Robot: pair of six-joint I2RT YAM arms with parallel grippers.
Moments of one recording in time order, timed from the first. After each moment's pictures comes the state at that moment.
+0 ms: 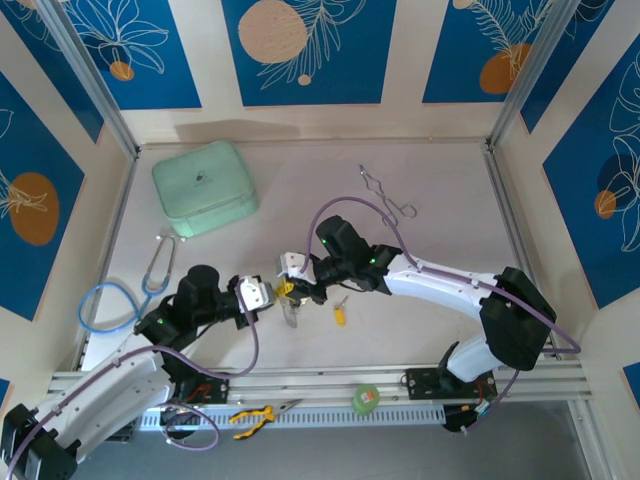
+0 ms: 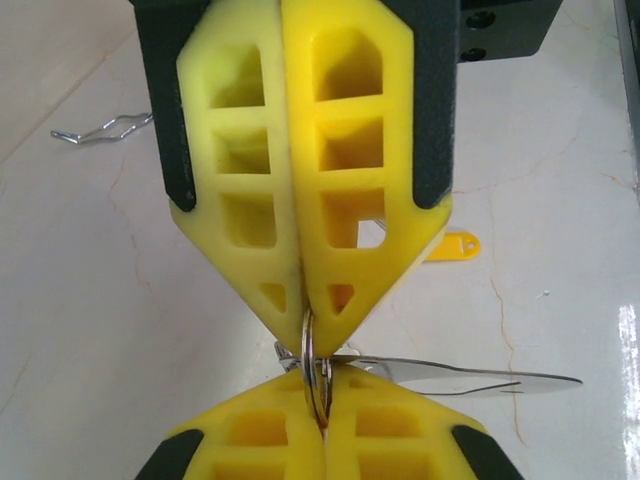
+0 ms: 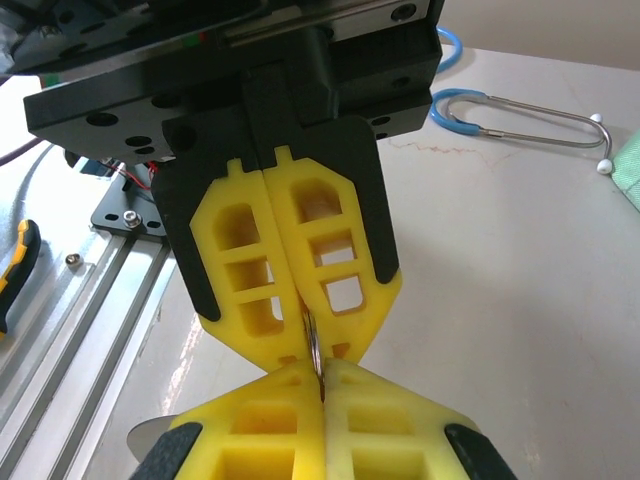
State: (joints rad) left arm -0.66 0.63 0.39 -0.22 0.41 0.49; right arm 0.90 1.48 0.96 -0.15 -0.68 -0.54
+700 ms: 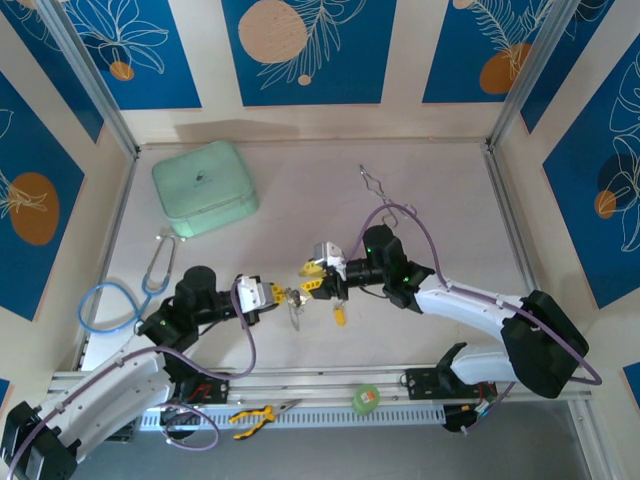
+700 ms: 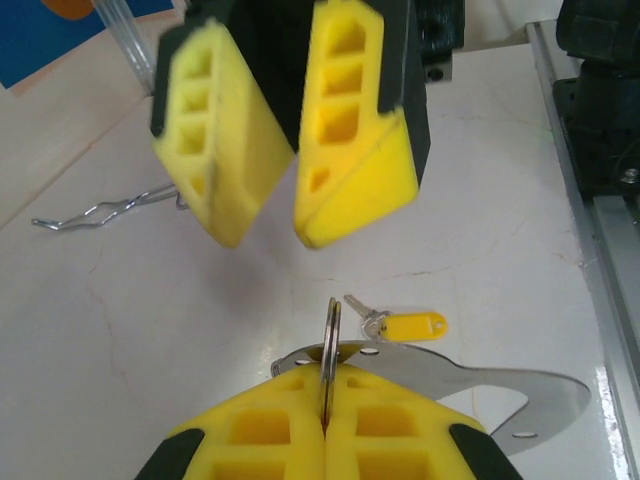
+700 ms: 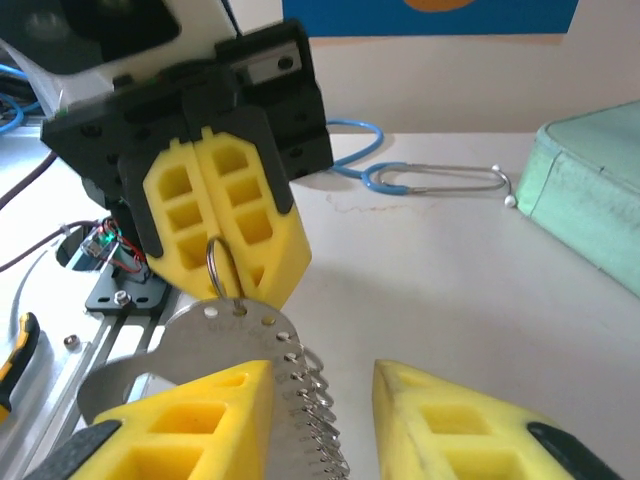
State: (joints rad) left arm -0.66 0.64 0.34 -0.04 0.54 0.43; right arm 0.76 1.28 0.61 0.34 -0.78 -0.24
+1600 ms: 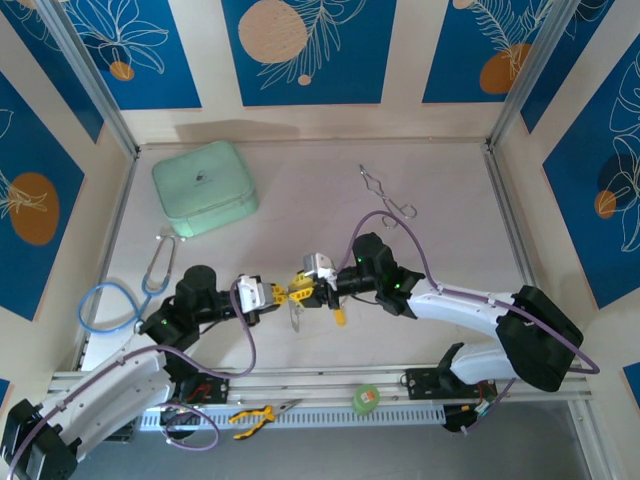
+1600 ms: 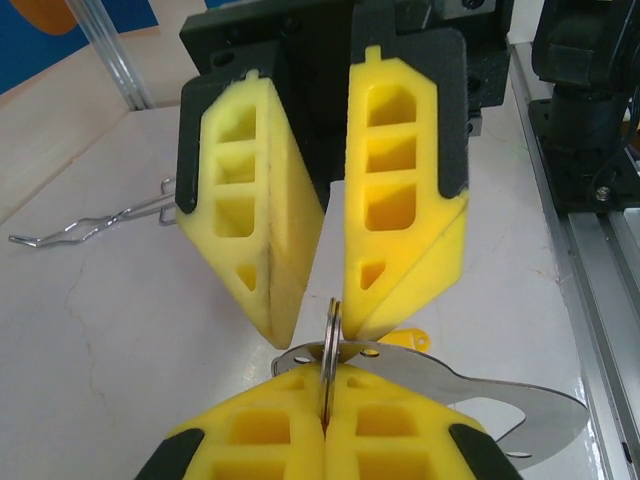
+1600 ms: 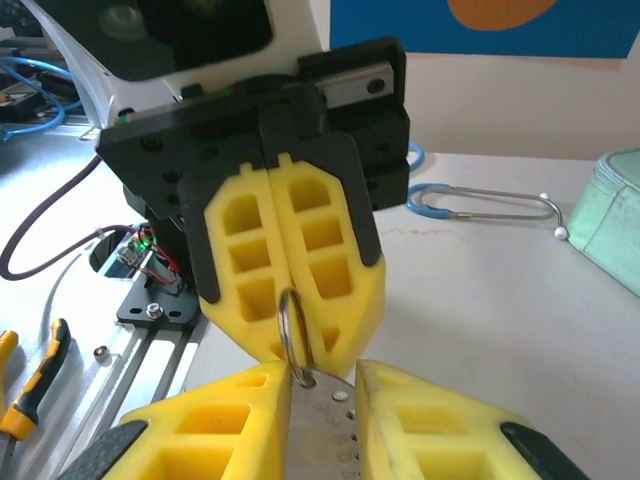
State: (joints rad) left arm -0.66 0.65 0.34 -0.01 0.58 0.41; right arm 0.85 1.31 0.62 0.40 -0.76 -0.24
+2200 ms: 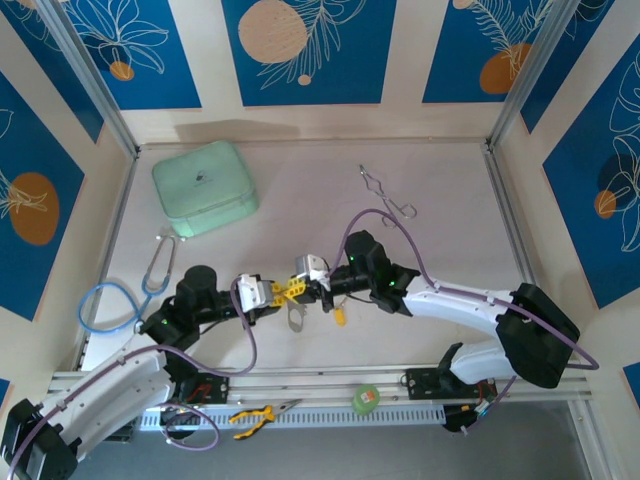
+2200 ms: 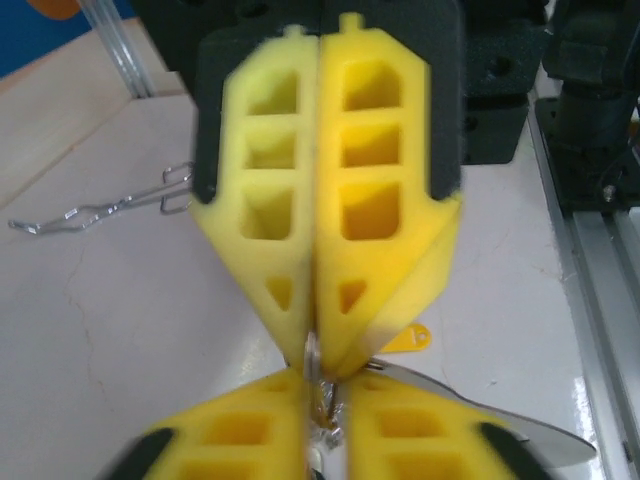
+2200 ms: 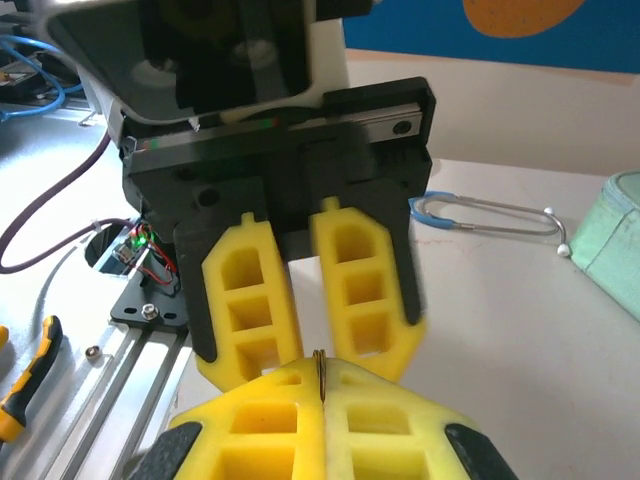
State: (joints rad) left arm -0.66 0.65 0.34 -0.01 0.56 0.39; right arm 0.88 1.33 0.68 0.32 -0.73 -0.30
